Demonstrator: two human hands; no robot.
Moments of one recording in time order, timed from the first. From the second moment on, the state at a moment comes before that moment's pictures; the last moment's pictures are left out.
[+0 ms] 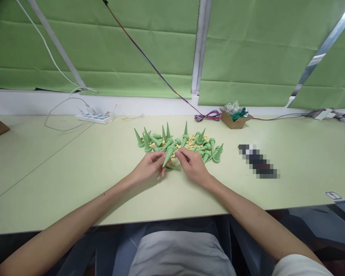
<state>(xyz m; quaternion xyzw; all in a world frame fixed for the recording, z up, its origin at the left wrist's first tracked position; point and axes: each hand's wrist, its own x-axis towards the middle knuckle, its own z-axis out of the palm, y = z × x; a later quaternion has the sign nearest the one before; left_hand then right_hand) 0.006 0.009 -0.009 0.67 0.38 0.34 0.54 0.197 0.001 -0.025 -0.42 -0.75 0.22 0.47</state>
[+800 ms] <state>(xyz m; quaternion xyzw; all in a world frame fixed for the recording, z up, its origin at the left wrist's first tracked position) 0.006 0.005 -0.011 0.73 0.40 0.37 0.42 0.198 0.001 -0.026 -0.42 -0.77 0.23 0.42</state>
